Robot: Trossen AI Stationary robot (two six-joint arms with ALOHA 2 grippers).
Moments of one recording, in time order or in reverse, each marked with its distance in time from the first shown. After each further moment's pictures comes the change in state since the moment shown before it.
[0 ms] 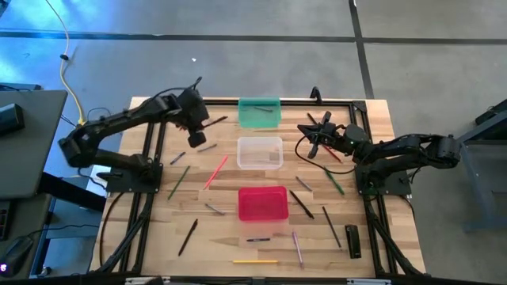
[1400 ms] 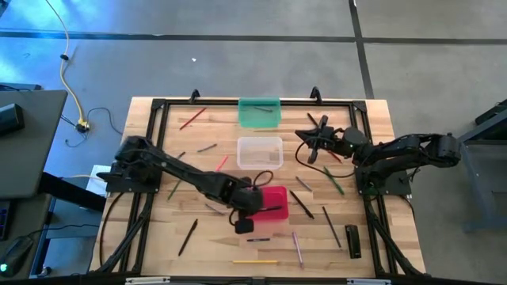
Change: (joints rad) left arm -0.935 0.669 0.455 0.252 -0.076 -0.668; right arm 0.078 0.000 0.000 -0.007 0.001 0.038
